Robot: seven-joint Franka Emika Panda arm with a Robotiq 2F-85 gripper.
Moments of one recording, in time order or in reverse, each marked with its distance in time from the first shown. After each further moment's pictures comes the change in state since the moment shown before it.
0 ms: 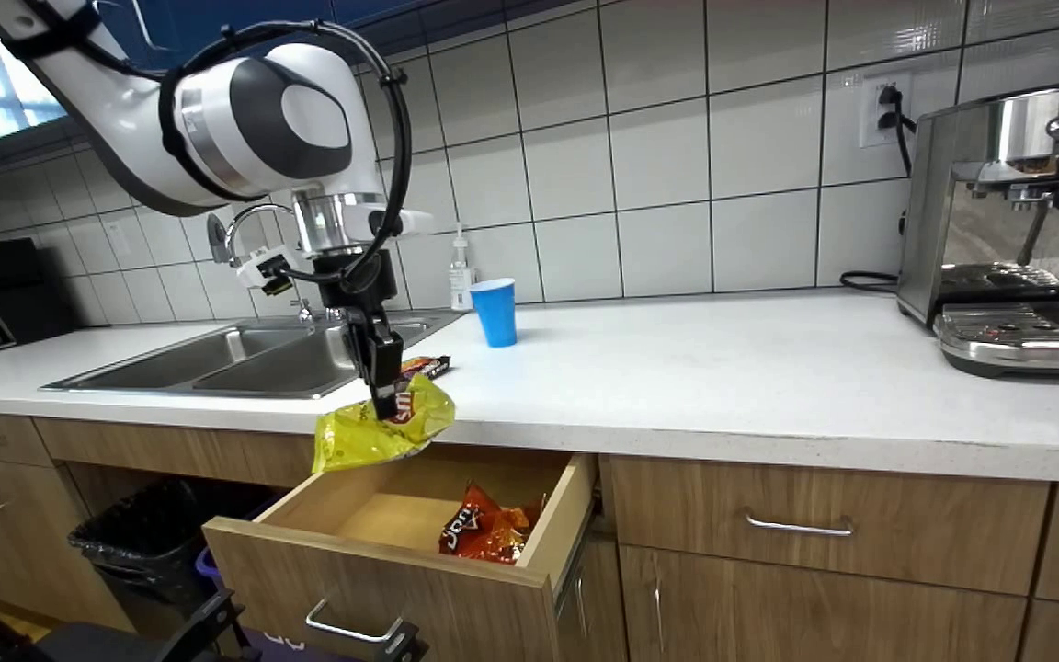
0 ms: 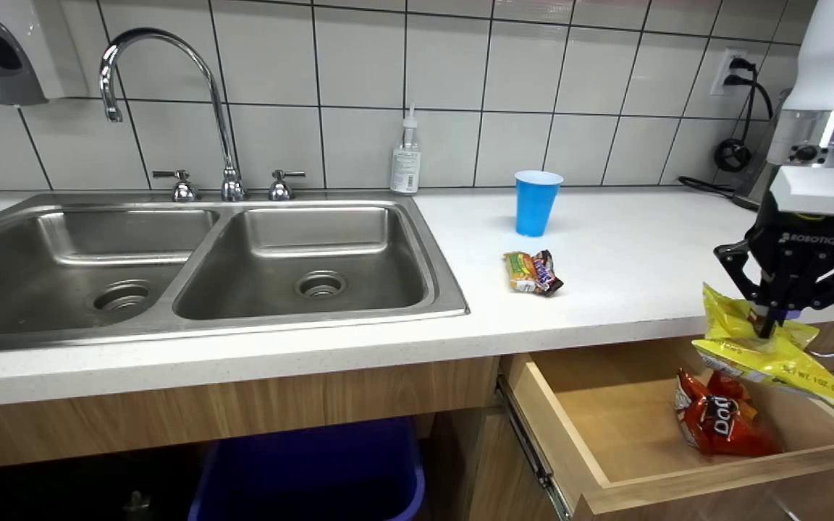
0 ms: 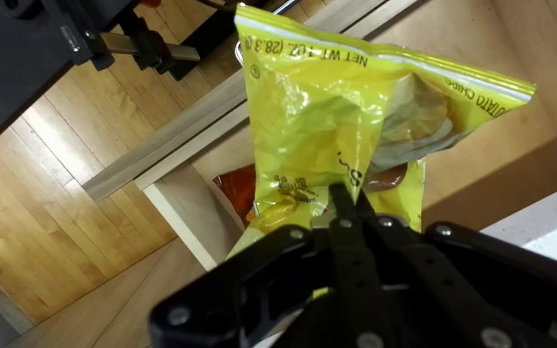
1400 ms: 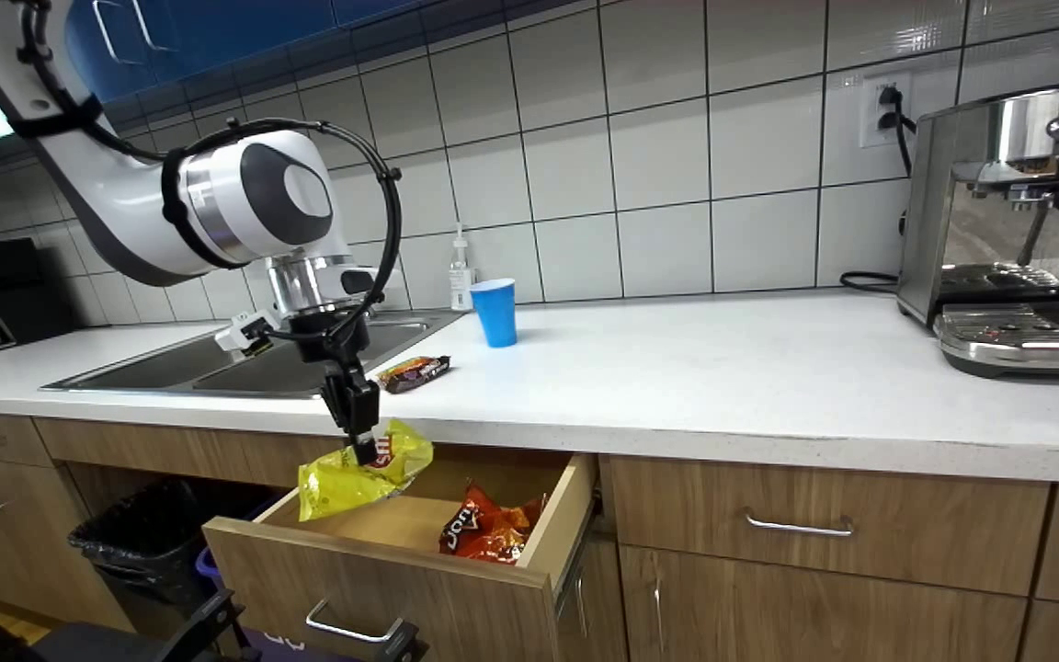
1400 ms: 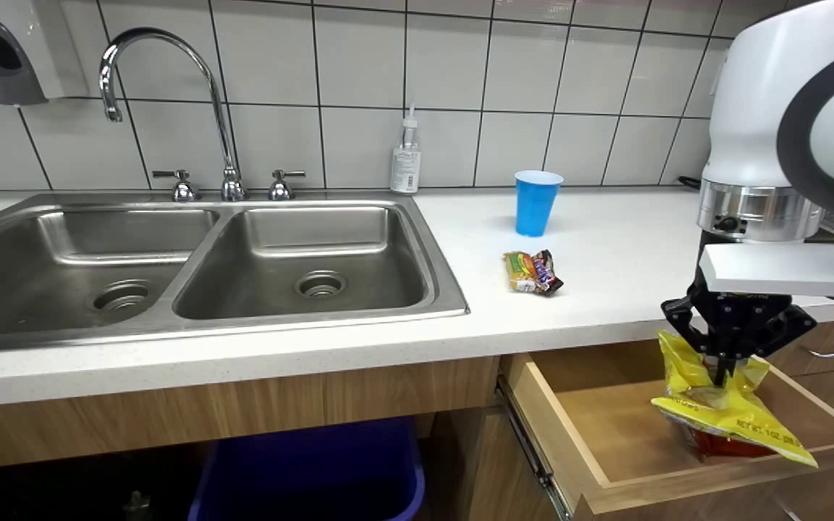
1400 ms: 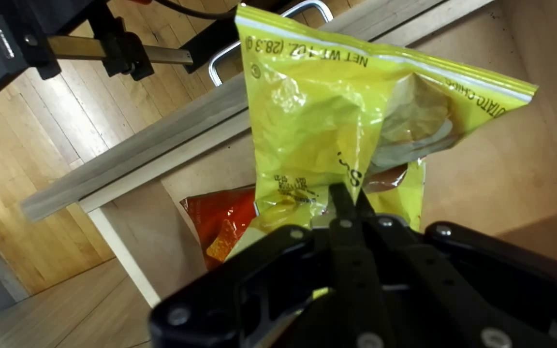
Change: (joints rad) arm 0.065 0.181 0.058 0.025 -0.146 0.095 0.160
